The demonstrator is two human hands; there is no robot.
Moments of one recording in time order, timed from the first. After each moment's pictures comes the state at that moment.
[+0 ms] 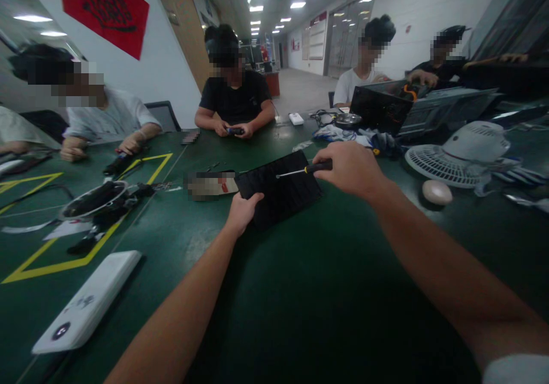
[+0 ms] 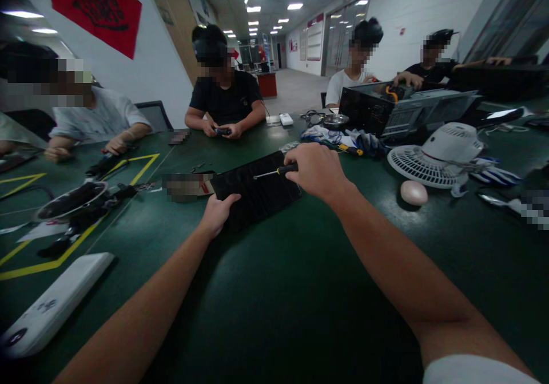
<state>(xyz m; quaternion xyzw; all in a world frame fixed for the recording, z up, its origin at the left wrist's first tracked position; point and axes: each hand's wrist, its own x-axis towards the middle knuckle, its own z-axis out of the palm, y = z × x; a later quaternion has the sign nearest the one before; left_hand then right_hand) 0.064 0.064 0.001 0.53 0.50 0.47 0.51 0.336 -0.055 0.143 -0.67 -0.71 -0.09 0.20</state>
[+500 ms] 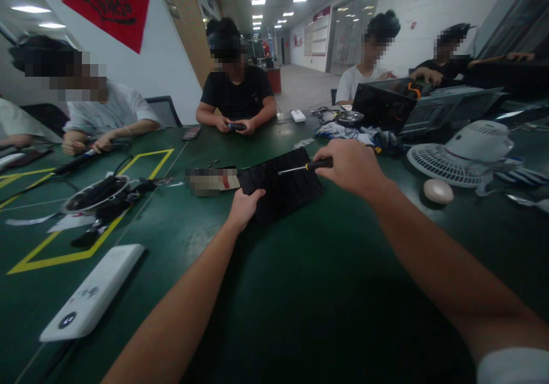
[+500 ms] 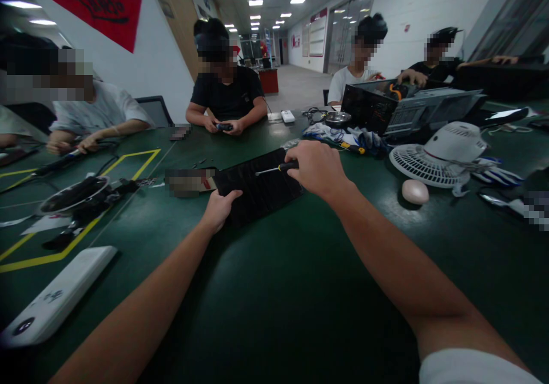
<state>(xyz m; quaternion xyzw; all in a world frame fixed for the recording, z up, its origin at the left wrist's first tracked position) 0.064 0.065 0.000 0.53 0.50 0.47 0.50 0.332 -0.055 0.141 -0.68 -0.71 -0.10 0.19</state>
